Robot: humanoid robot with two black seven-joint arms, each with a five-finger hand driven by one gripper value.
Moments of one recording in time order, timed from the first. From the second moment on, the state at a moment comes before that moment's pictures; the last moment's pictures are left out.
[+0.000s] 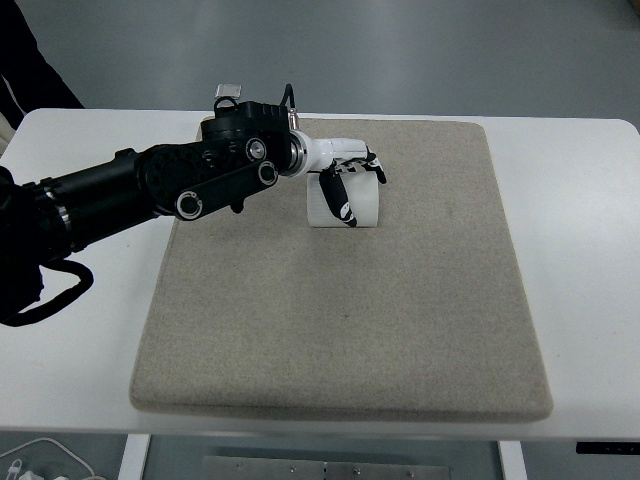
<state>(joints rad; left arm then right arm) -1.28 0.08 -0.12 -0.77 1.01 -0.25 0.20 0.02 0.00 -0.06 0.14 -0.01 0.00 -0.23</state>
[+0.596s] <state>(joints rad) -1.28 0.14 -0.32 -0.72 0.82 -0.29 0.13 0.02 0.00 -0.06 0.14 -0.01 0.00 -0.23</state>
